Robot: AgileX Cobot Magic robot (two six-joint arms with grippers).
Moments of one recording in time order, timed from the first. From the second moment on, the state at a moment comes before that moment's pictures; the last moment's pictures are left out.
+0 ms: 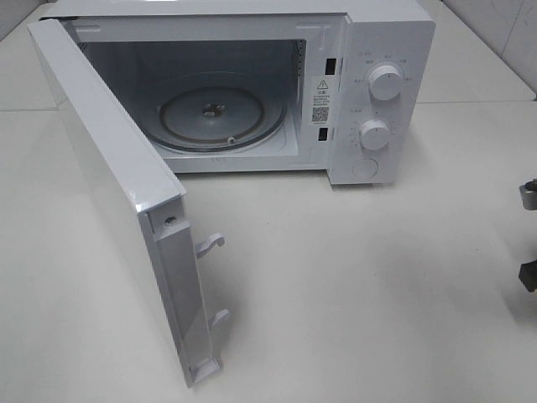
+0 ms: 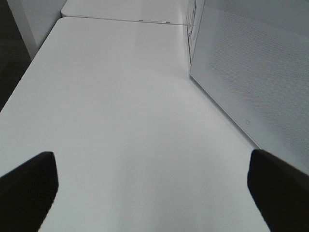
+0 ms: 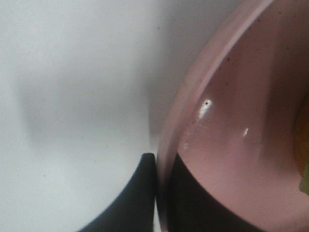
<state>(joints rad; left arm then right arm) 0.06 -0.01 -0.52 -0.05 1.08 0.01 -0.07 1.72 -0.74 -0.34 0.70 0.12</state>
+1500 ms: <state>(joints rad) 0.06 -0.01 -0.52 -0.05 1.08 0.01 0.72 1.34 -0.54 -0.54 0.77 0.01</state>
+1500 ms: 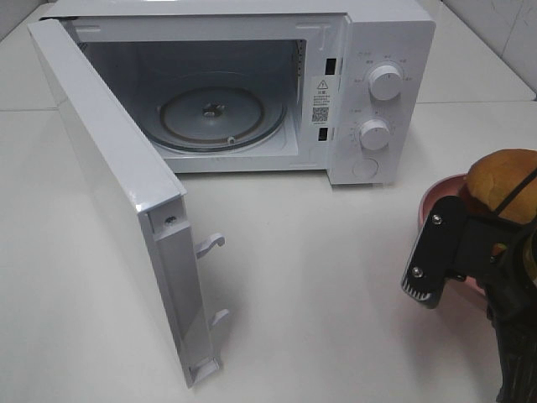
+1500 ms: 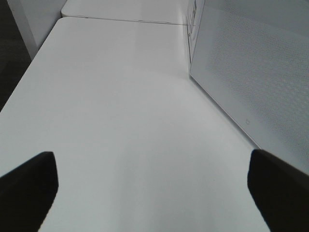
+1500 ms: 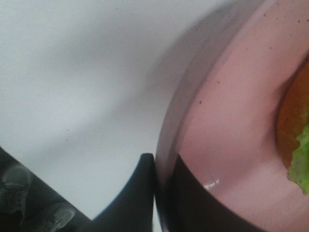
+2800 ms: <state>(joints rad) 0.06 -0.01 -0.52 -0.05 1.08 0.01 0.73 1.34 -0.53 -0.64 0.57 -0.29</state>
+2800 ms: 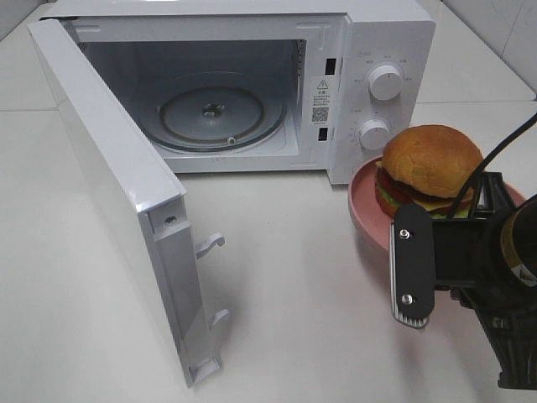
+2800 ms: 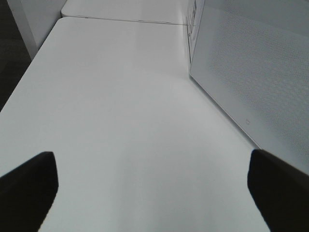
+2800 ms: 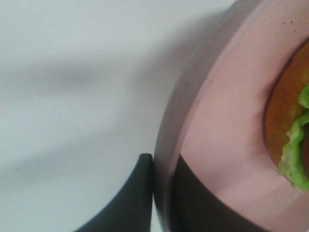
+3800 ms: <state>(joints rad) 0.06 -0.01 -0.52 -0.05 1.08 0.01 0.73 1.39 -0.56 -0.61 0.34 -0.87</state>
